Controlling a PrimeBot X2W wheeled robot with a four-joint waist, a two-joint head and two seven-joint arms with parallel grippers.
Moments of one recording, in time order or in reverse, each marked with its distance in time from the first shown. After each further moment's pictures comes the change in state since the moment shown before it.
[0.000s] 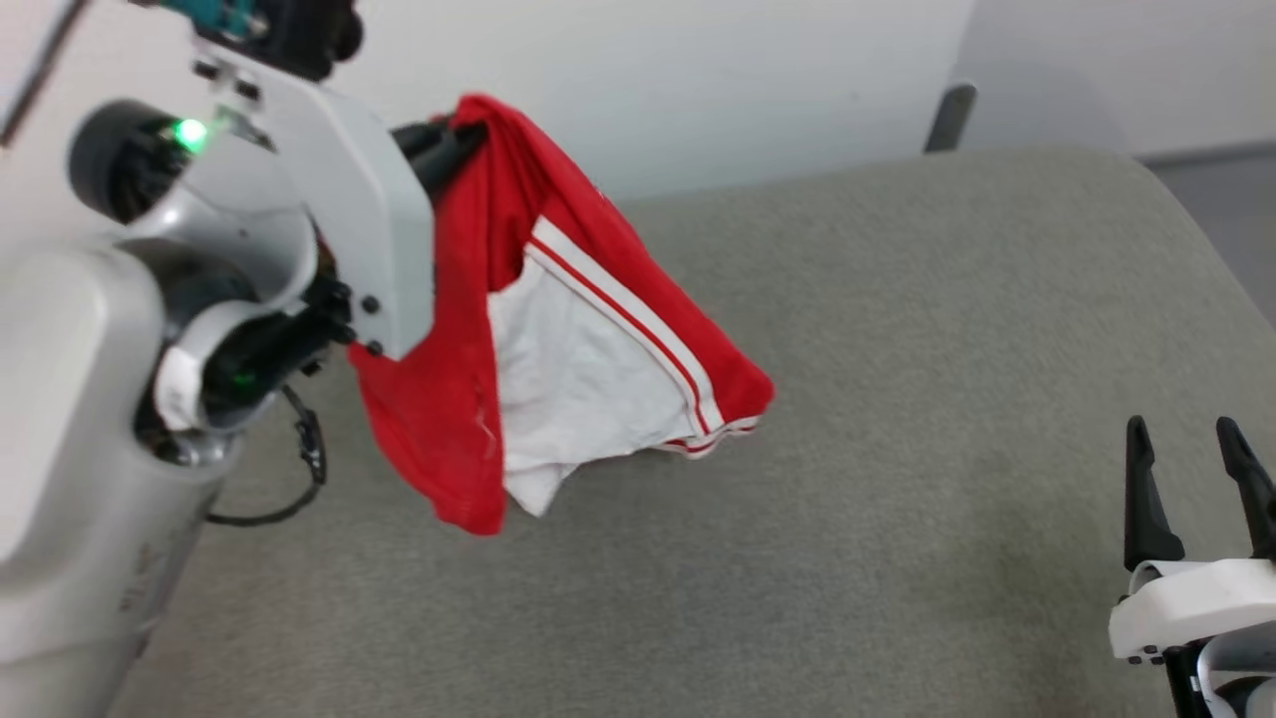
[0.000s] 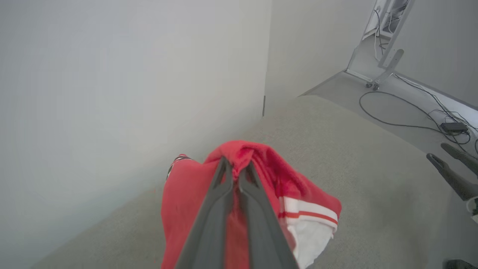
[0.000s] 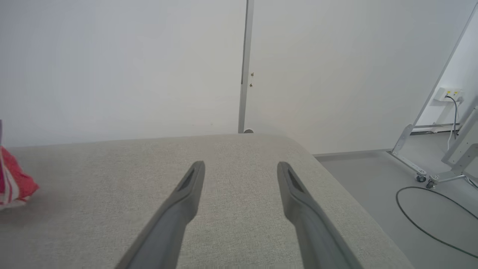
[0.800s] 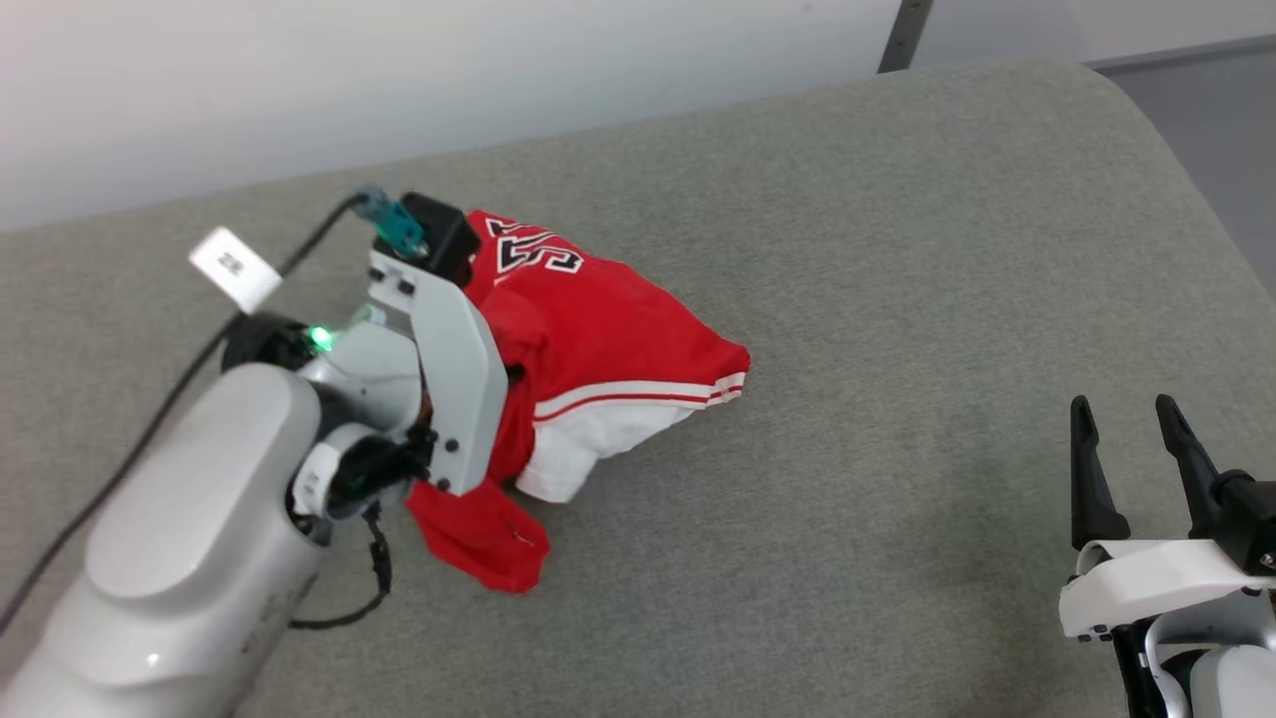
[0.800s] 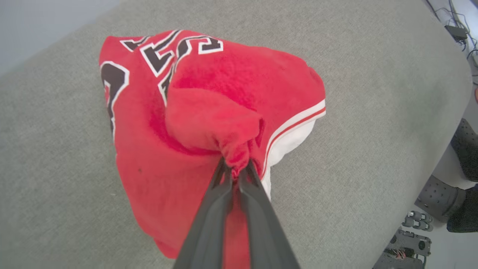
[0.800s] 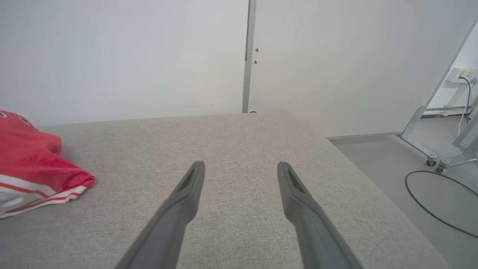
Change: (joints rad) left arm 0.128 -0.054 -0.161 0.293 -0.007 -0.079 0.022; right arm -0.064 0.016 0.062 0.103 0.020 0.000 -0.081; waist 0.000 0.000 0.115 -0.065
